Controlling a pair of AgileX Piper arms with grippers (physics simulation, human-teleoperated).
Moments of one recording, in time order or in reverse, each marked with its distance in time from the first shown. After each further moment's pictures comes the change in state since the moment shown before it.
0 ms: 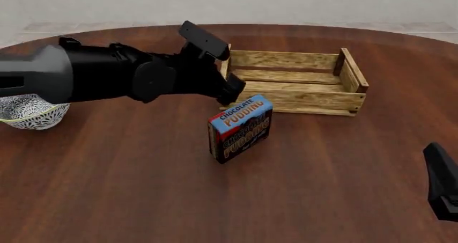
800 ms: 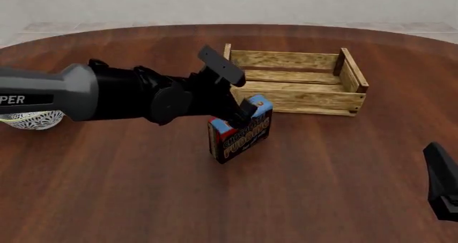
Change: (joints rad) left arm -0.071 0.053 0.048 -0.045 0.025; right arm 0.001 0.000 0.000 -0.002 -0.002
